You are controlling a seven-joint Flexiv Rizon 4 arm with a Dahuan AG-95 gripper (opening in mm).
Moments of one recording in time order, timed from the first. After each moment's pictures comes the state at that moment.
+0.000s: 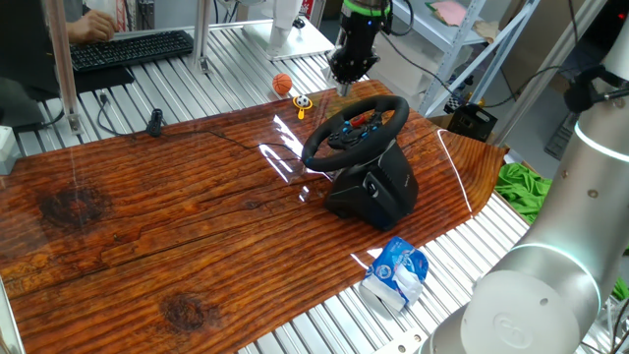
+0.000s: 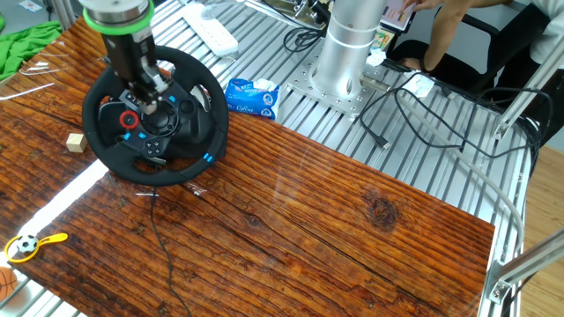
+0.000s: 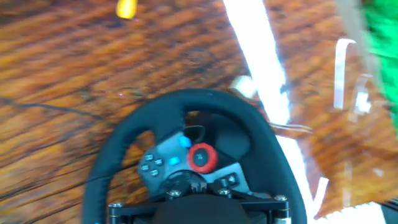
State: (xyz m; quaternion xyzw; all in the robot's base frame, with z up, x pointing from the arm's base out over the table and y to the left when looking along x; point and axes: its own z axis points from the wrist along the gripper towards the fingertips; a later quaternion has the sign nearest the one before) arm 0.571 -0.157 0.253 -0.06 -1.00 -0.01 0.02
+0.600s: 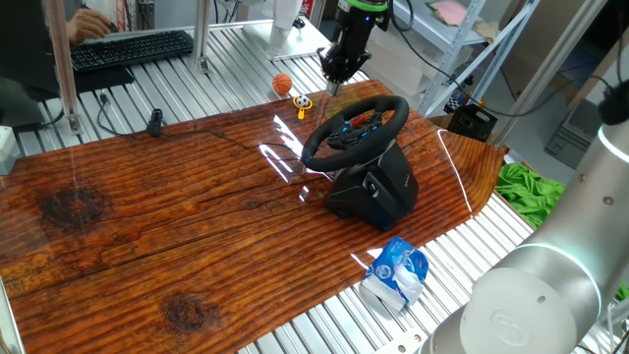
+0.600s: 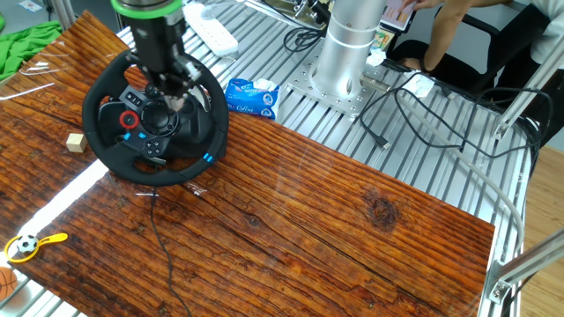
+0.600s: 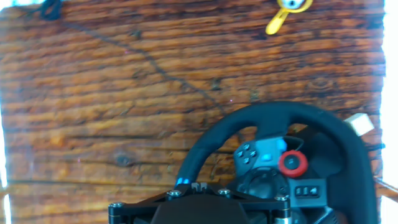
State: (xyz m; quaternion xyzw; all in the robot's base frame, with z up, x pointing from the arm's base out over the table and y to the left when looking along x) arm 0.552 -0.115 0.272 0.01 -1.00 -0.03 0.01
